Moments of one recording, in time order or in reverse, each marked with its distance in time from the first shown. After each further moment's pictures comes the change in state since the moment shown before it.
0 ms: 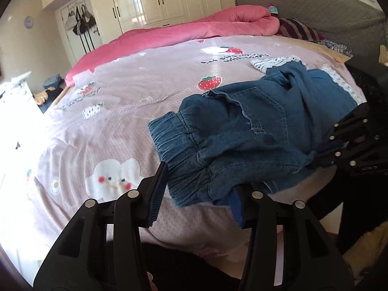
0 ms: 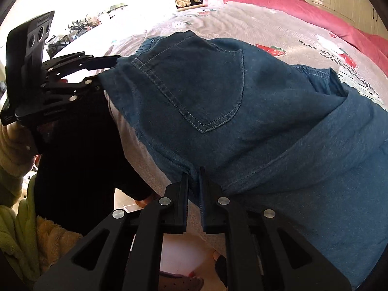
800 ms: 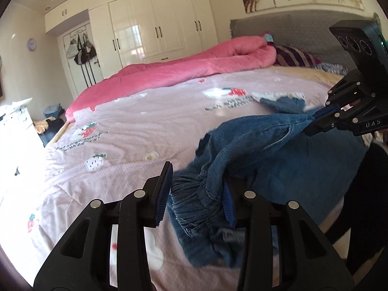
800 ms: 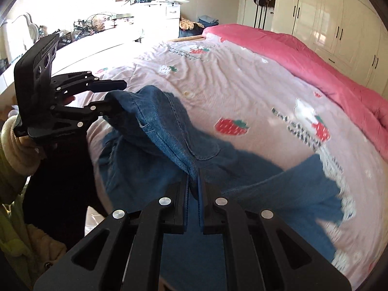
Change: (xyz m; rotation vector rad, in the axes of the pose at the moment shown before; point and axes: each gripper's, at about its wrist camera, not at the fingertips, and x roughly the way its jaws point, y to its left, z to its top) left arm 0.004 0.003 0.052 0.063 -0.207 0.007; right arm -0.054 -0.028 0.075 -0.161 -0.107 -0.117
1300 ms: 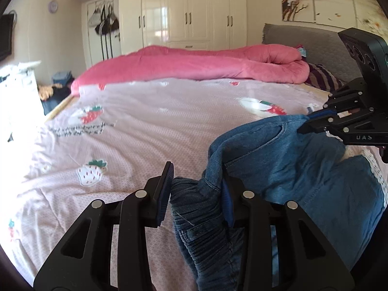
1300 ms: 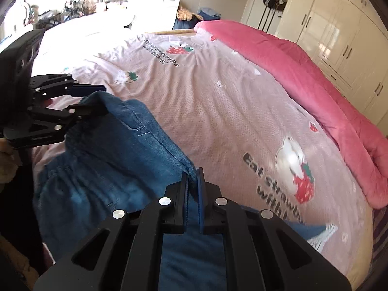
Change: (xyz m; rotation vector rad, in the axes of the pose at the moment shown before) left arm 0.089 0.071 0.055 -0.218 0.021 0.032; right arm 0.065 -0.081 0.113 -0.133 0.054 -0.109
